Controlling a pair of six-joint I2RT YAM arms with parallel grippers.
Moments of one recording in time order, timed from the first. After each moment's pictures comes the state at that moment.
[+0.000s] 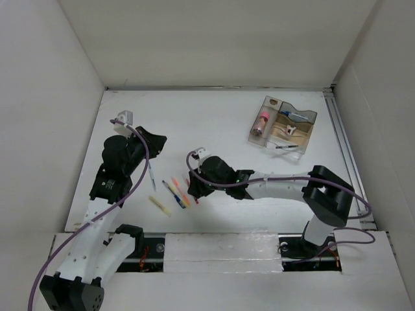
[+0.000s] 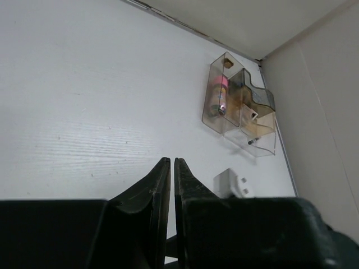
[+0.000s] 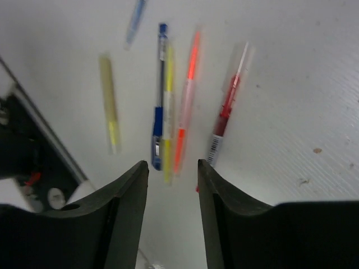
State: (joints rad) left arm -0.22 0.77 0.76 -0.20 0.18 -0.64; right arm 1.04 1.66 0.99 0.10 -0.04 0.54
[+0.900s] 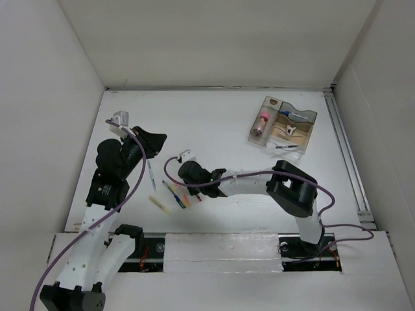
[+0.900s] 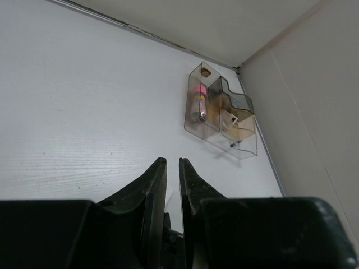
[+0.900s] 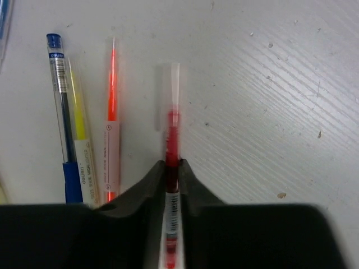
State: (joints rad) left arm -0.20 0.72 0.76 -0.17 0.24 -0.65; right arm 1.13 2.00 1.28 -0.13 0.31 0.43
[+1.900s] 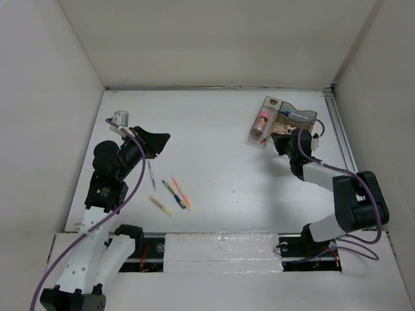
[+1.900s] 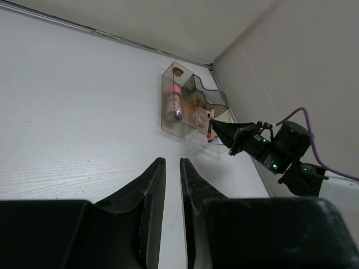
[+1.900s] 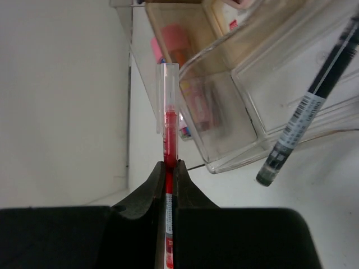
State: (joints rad) left arm -0.19 0.69 0.76 -0.11 0.34 -0.67; right arm 0.18 1.44 0.65 0.36 0.19 1.43
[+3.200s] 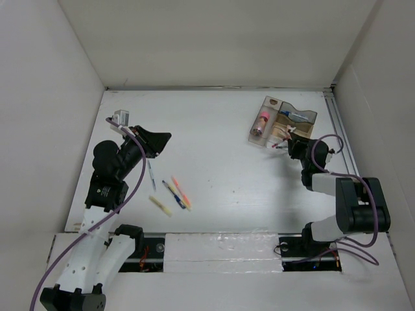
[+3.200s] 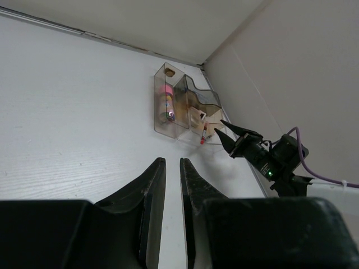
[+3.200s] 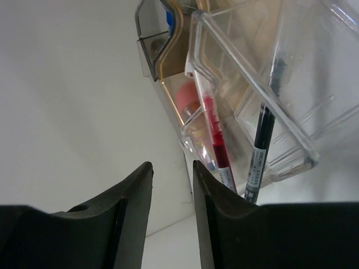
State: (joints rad) left arm -0.19 0.69 0.76 -0.08 0.37 -0.68; right arm -0.02 1.44 0.44 0.66 0.09 1.72
